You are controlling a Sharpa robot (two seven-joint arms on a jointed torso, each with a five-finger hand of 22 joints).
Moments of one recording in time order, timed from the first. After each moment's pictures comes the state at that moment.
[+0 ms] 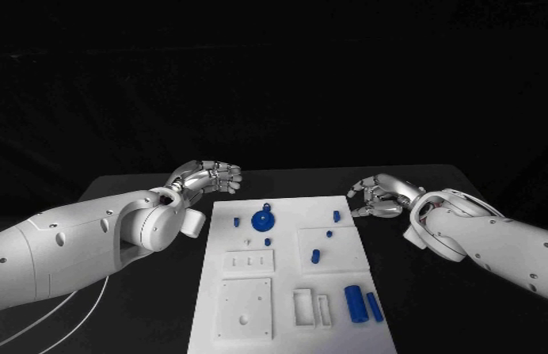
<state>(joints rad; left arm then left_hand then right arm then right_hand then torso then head) 1.39 -0.80 -0.17 1.32 -0.03 -0.23 0.31 1.10 -0.12 0.55 -0.18 0.06 0.74 0.19 0.31 0.44 1.12 0.15 0.10 0.08 0.91 0.13 0.39 0.54 0.05 0.71 0.04 0.43 1.31 1.22 -0.77 0.01 1.13 -1.16 -0.26 0.18 1.08 -0.17 0.50 -0.29 0.22 0.82 0.11 0.29 0.46 1.03 0.01 1.19 0.99 1.29 -0.08 1.20 1.07 0.16 1.18 -0.09 1.15 1.31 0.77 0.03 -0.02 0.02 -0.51</state>
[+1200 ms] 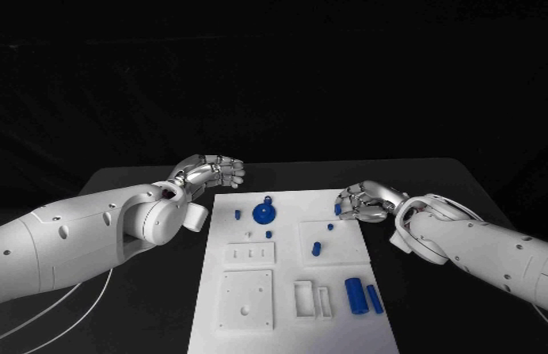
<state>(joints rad) 1.39 -0.80 -0.17 1.33 -0.03 -0.22 0.32 1.10 -0.12 0.55 -0.18 0.06 0.74 0.19 0.31 0.44 1.12 0.15 0.10 0.08 0.91 0.13 0.39 0.54 0.05 0.71 0.04 0.43 1.31 1.18 -0.70 0.01 1.08 -1.17 -0.24 0.19 1.10 -0.10 0.56 -0.26 0.05 0.83 0.10 0.30 0.45 1.03 0.01 1.19 0.99 1.29 -0.09 1.20 1.07 0.16 1.17 -0.08 1.14 1.31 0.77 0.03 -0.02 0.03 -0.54</state>
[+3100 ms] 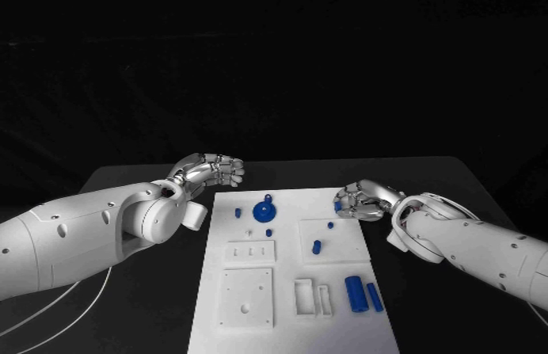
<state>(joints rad) 1.39 -0.80 -0.17 1.33 -0.04 -0.22 0.31 1.10 -0.12 0.55 -0.18 0.06 0.74 0.19 0.31 0.44 1.12 0.15 0.10 0.08 0.91 0.13 0.39 0.55 0.05 0.71 0.04 0.43 1.31 1.18 -0.68 0.01 1.07 -1.18 -0.25 0.19 1.08 -0.08 0.67 -0.22 0.05 0.83 0.10 0.34 0.46 1.02 0.01 1.19 0.99 1.29 -0.11 1.20 1.08 0.16 1.17 -0.08 1.14 1.31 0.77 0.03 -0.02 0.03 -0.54</state>
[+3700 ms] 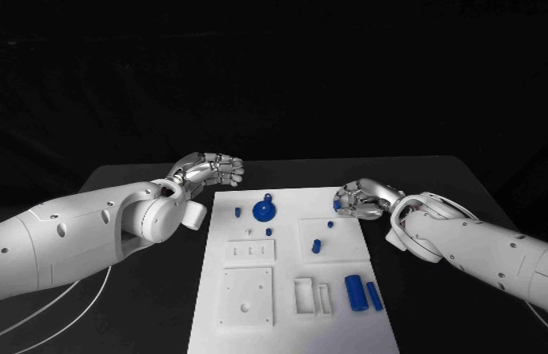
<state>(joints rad) 1.39 -0.81 -0.17 1.33 -0.04 -0.22 0.31 1.10 -0.12 0.55 -0.18 0.06 0.74 0.19 0.31 0.44 1.12 0.15 0.10 0.08 0.91 0.13 0.39 0.55 0.05 0.71 0.04 0.43 1.31 1.18 -0.68 0.01 1.08 -1.18 -0.27 0.17 1.07 -0.08 0.69 -0.22 0.05 0.83 0.10 0.37 0.50 1.03 0.00 1.19 0.99 1.29 -0.12 1.20 1.08 0.16 1.17 -0.08 1.14 1.31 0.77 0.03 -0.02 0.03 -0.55</state>
